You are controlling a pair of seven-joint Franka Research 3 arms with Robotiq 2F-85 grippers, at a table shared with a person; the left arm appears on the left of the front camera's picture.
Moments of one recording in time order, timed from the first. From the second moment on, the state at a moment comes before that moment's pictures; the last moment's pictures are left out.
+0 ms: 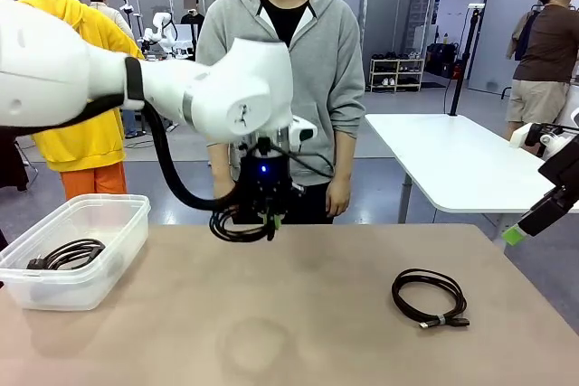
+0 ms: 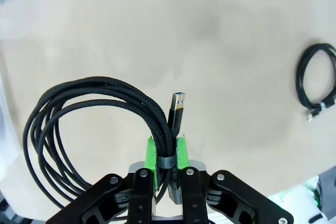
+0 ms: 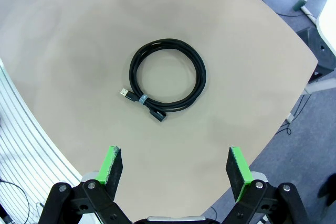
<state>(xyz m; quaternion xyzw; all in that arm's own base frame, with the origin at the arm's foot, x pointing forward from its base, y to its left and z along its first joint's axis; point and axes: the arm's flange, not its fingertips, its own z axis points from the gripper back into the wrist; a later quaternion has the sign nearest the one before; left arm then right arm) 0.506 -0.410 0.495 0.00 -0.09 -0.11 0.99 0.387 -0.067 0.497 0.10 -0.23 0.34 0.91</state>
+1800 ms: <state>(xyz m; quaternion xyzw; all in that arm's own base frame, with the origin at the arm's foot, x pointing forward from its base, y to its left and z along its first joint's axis) 0.531 -0.101 0.573 -0.01 -0.11 -0.13 0.99 0.387 -0.067 0.497 0.10 -0.23 0.34 0.91</state>
